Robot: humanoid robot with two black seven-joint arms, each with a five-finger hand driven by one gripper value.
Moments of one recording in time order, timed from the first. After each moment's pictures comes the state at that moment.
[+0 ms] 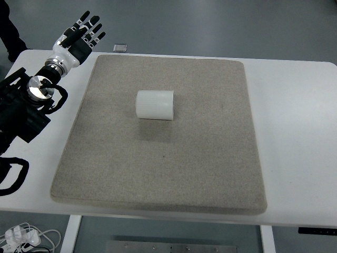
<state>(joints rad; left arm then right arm) -1.05 0.18 -0.61 -0.19 -0.34 -0.43 -0.09 0.00 0.00 -0.01 0.19 -0.04 -0.01 -0.03</state>
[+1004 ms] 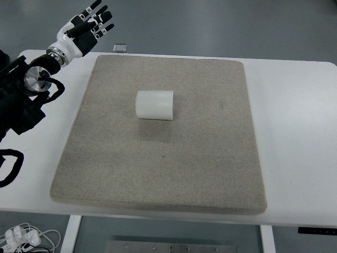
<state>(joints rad) -1.10 0.23 -0.58 -0.26 -0.05 -0.50 -0.09 0.00 0.00 -0.01 0.19 -0.04 -0.01 -0.03</state>
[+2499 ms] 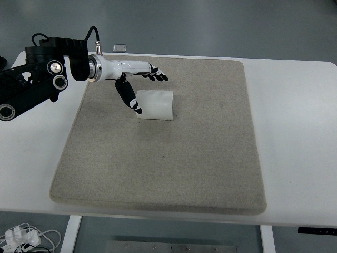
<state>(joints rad) -1.10 0.49 -0.44 -1.22 1.31 -0.42 0.15 0.00 0.00 -0.01 0.19 -0.04 -0.01 -0.03</state>
